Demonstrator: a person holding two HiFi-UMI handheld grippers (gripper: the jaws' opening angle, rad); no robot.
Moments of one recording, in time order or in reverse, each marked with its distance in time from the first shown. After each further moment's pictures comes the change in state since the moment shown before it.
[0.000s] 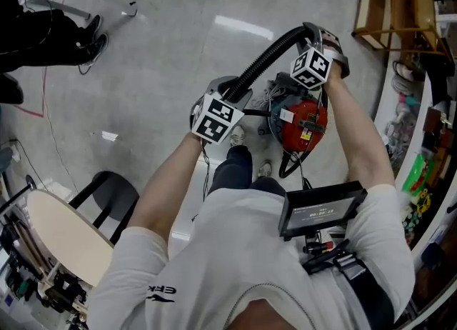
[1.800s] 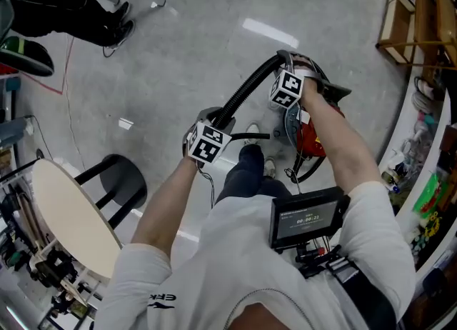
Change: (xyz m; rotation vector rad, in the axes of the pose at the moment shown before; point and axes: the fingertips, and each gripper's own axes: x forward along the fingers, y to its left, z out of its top) left arm -0.060 -0.030 -0.165 -0.114 0.258 0.183; right arm -0.001 0.190 0.069 -0.065 -0.149 0.285
